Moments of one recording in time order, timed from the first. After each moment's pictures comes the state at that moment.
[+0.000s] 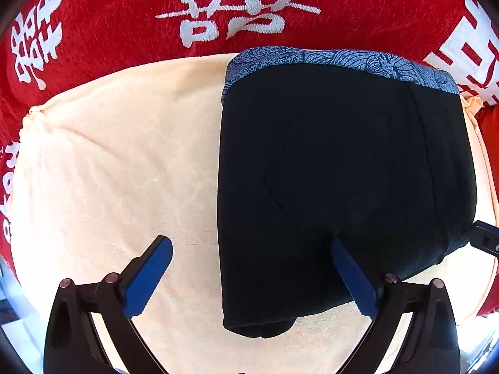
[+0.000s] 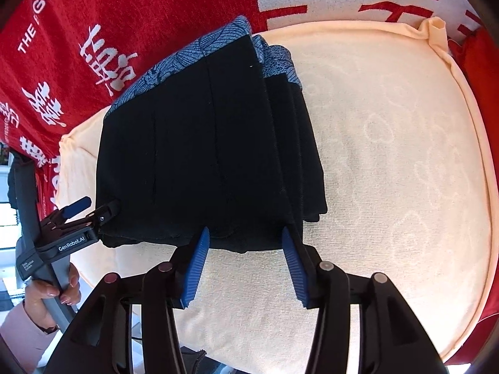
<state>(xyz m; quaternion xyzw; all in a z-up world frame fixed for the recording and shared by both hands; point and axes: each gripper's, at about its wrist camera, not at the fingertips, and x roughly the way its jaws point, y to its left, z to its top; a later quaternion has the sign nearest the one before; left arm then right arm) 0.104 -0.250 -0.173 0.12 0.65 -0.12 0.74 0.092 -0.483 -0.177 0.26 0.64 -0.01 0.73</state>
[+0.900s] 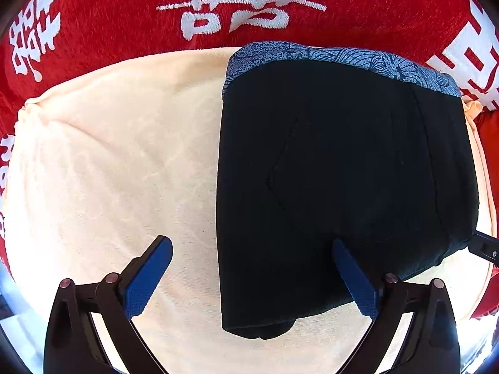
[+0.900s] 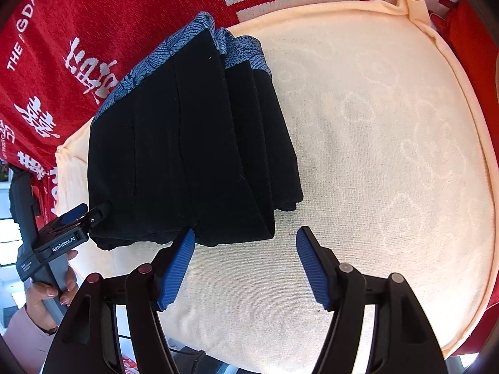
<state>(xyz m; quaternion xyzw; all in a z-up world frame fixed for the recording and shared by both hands) 0.108 -0.242 -0.186 0.10 0.66 -0.13 0.74 0.079 -0.499 -0.186 0.28 0.64 -0.03 0.71</state>
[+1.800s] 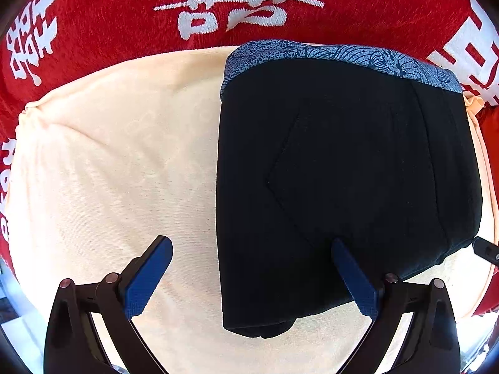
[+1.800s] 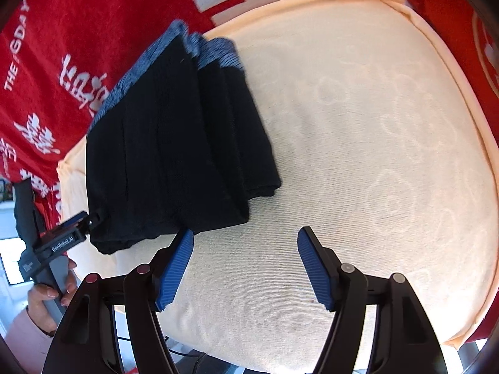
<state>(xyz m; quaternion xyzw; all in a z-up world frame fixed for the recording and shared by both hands) 0.115 -0.248 -0.190 0.11 0.66 -0.12 0.73 0.057 -0.515 -0.190 0.33 0.62 -0.05 0.71</state>
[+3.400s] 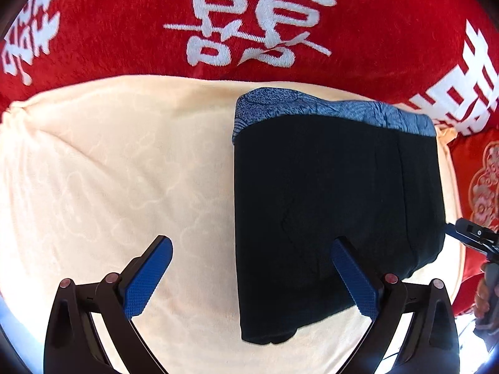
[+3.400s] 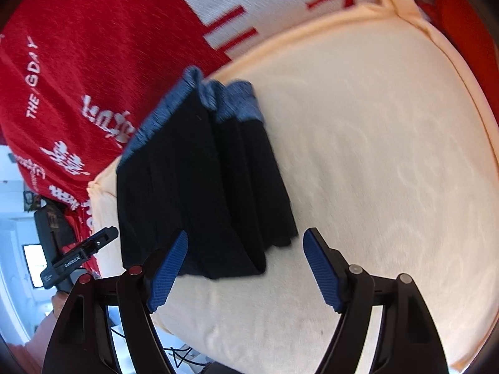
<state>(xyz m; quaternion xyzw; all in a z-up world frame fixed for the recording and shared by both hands) 0.160 -0.210 -0.167 0.03 0.66 -0.18 0.73 0.088 -0.545 -0.179 0.37 0.58 0.01 0.73</state>
